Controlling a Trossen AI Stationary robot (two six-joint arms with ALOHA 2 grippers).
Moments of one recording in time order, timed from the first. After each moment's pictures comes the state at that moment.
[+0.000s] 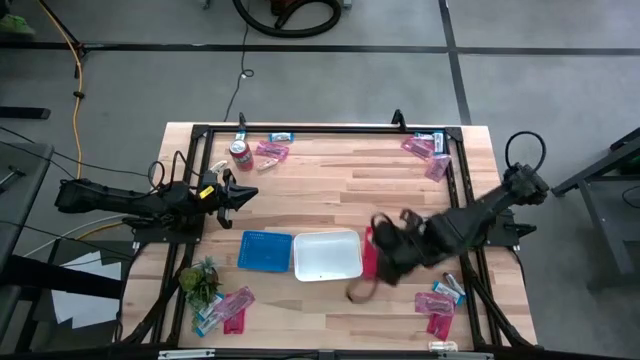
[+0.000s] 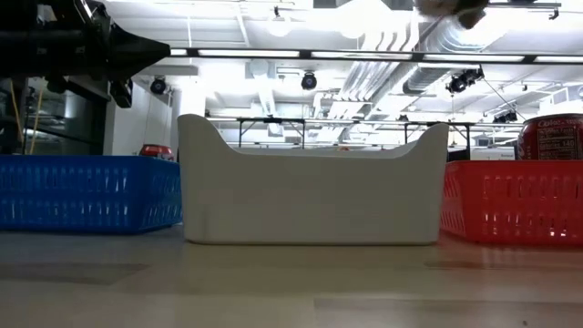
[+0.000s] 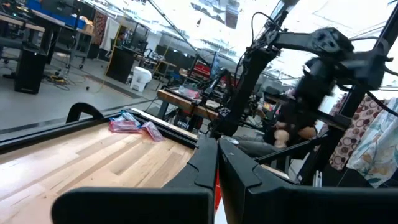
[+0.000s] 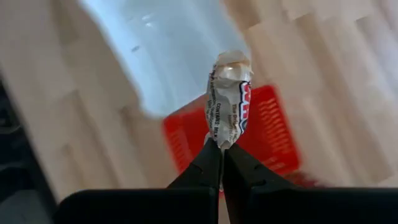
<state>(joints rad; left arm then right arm) -0.04 0.39 0.01 0.56 -0.25 -0.34 0.56 1.58 1.55 -1.29 0.33 0.95</state>
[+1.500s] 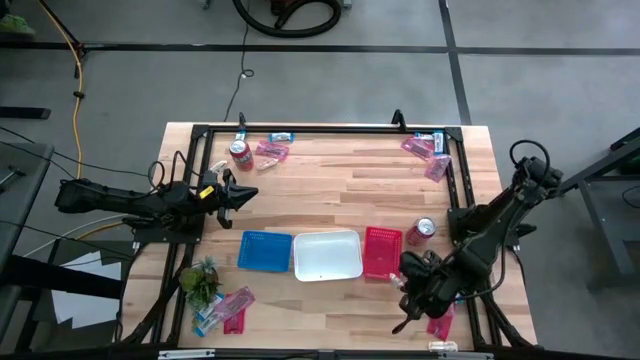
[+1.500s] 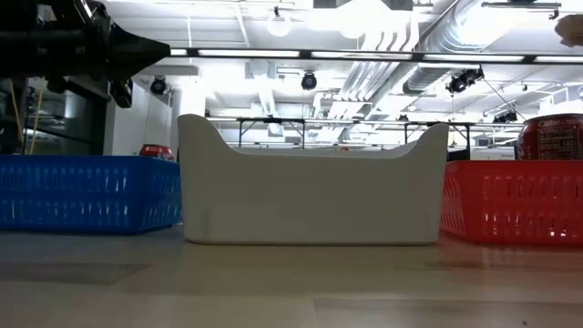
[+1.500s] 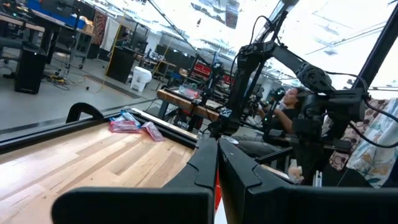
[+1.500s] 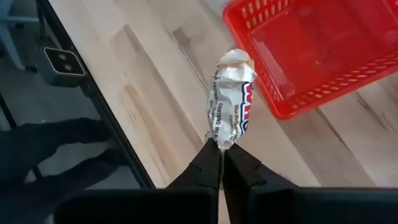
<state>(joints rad) -0.04 0.39 0.01 0.56 -0.25 -0.34 0.81 1.43 1.12 -0.86 0.22 1.41</state>
